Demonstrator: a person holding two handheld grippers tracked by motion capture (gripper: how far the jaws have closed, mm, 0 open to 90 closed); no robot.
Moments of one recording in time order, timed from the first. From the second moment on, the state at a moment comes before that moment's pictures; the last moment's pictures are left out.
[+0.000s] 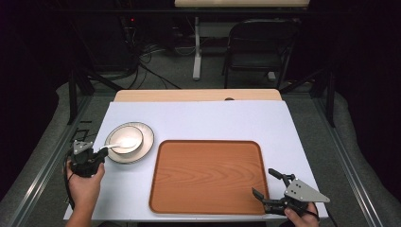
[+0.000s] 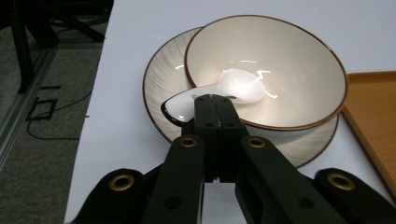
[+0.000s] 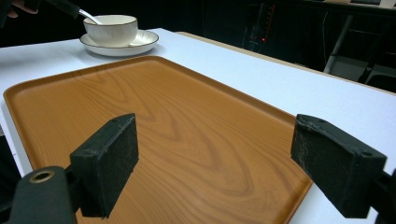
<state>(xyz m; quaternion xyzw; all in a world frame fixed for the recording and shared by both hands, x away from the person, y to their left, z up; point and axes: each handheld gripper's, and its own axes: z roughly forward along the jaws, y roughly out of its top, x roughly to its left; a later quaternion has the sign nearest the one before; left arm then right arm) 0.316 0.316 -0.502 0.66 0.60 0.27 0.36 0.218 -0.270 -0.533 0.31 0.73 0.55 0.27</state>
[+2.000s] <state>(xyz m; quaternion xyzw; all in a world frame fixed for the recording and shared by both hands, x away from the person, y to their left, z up) 0.347 0.334 -0.495 0.56 0.66 0.26 0.42 0.219 -0.270 -0.533 0.31 0.73 0.55 0.27</state>
